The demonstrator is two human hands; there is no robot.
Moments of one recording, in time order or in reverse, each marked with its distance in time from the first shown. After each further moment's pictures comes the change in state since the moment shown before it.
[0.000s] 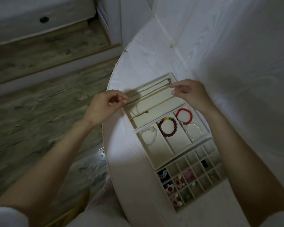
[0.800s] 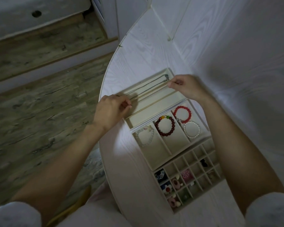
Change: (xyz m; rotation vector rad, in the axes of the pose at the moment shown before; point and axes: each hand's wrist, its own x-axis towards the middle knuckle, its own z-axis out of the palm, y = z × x) left_hand 0.009 -0.004 0.043 0.437 0.058 0.189; right_hand 0.035 0.016 -0.004 -0.103 -0.196 0.121
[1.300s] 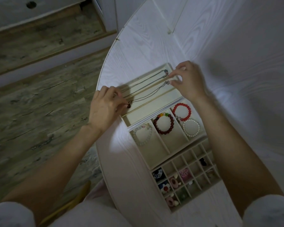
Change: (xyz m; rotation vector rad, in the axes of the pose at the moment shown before) left_hand -0.005 -0.013 0.011 0.302 0.130 0.140; right_hand 0.003 0.009 0.008 -0.437 0.305 -0.160
